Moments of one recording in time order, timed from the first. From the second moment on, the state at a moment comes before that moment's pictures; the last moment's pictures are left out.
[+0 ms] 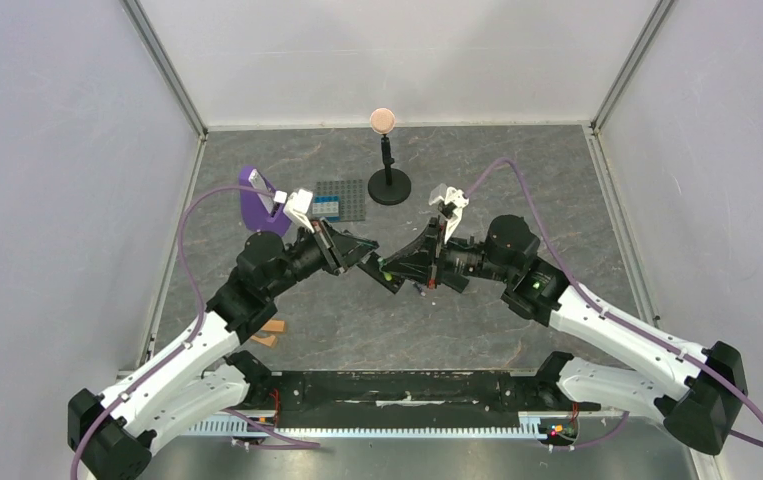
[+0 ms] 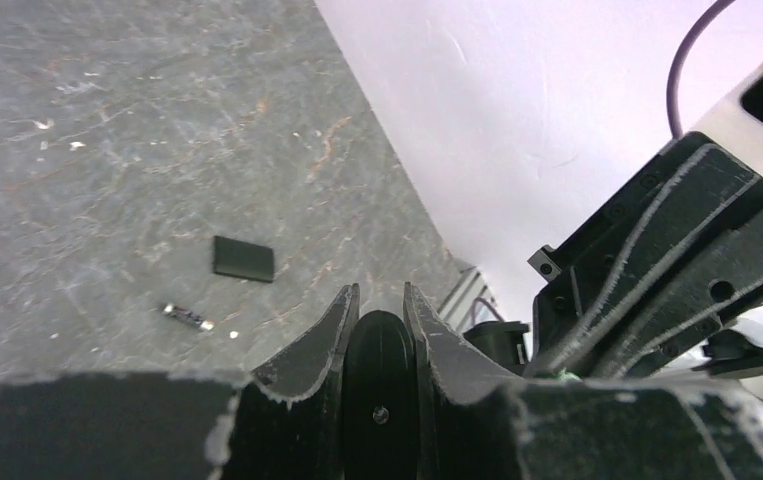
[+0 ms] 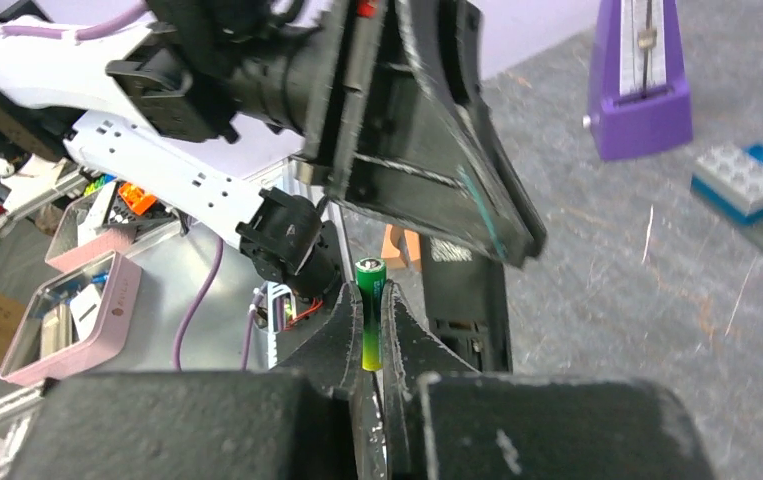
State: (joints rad) left arm -0.65 0.79 0.61 0.11 0.24 -0.81; right arm 0.83 1.02 0.79 0.21 -0.50 0.41
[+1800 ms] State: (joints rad) left arm -0.64 0.94 0.59 0.37 0.39 -1.13; right arm 0.83 1.01 0.93 -0.17 -0.52 -0.01
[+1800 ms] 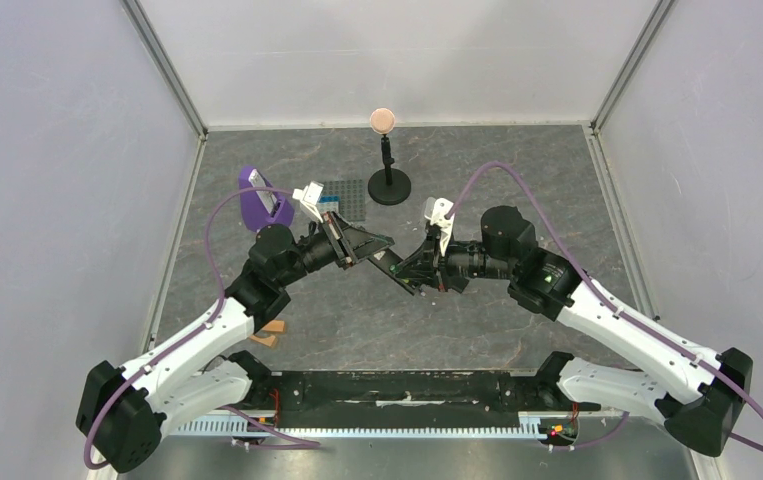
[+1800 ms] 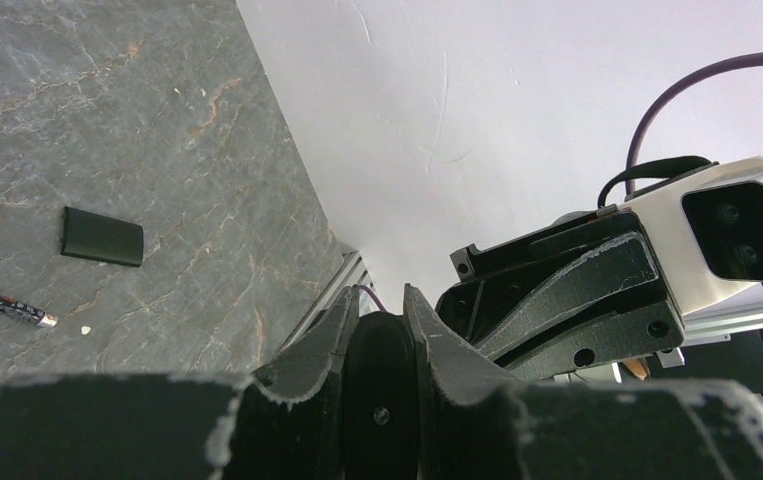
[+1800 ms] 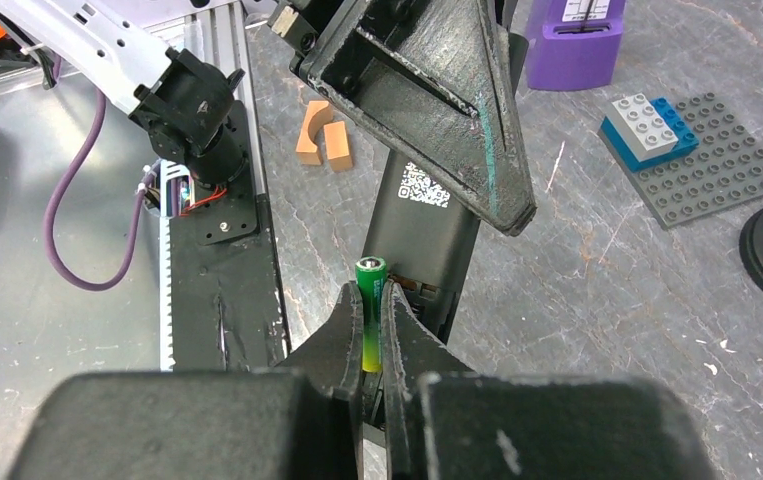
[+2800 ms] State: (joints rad) left arm -0.64 0.94 0.58 0.34 0.35 -1.13; right arm 0.83 1.06 0.97 -0.27 -0.48 0.03
